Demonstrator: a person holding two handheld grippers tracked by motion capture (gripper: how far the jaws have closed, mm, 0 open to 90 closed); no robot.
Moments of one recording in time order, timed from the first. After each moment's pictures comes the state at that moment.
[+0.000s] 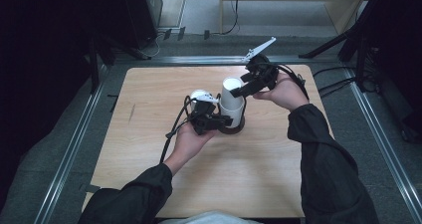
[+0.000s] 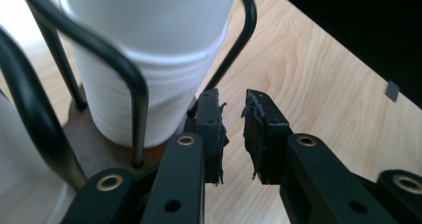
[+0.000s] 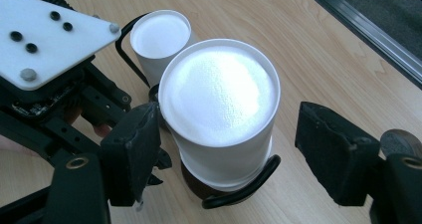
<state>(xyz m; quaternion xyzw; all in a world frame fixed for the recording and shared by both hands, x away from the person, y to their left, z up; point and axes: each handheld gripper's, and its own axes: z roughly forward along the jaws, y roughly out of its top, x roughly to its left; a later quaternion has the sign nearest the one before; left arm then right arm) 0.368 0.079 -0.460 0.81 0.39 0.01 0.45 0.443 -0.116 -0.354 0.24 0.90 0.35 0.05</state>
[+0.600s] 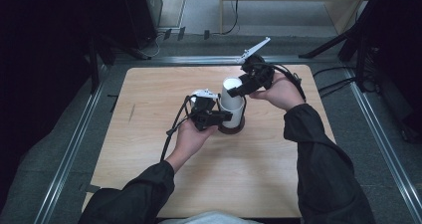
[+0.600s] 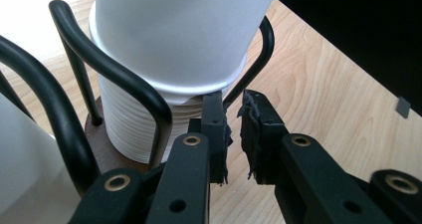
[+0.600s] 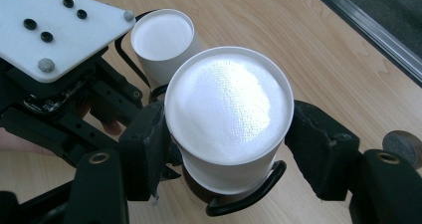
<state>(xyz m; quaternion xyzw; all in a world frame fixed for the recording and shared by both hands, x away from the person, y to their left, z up) 0.376 0.080 -0.461 0.80 0.40 0.02 0.45 0.442 -0.107 -0.354 0.24 0.91 0.34 0.05</state>
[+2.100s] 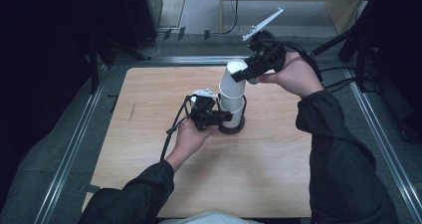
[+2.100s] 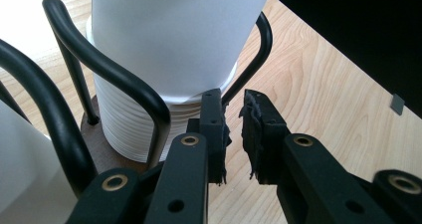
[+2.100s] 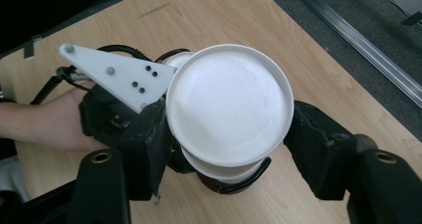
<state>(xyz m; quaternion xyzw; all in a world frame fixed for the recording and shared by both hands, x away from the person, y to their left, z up) 0.378 0.081 -0.460 0.80 0.40 0.01 0.45 0.422 -0.114 -0.272 0.25 0.90 0.34 0.06</state>
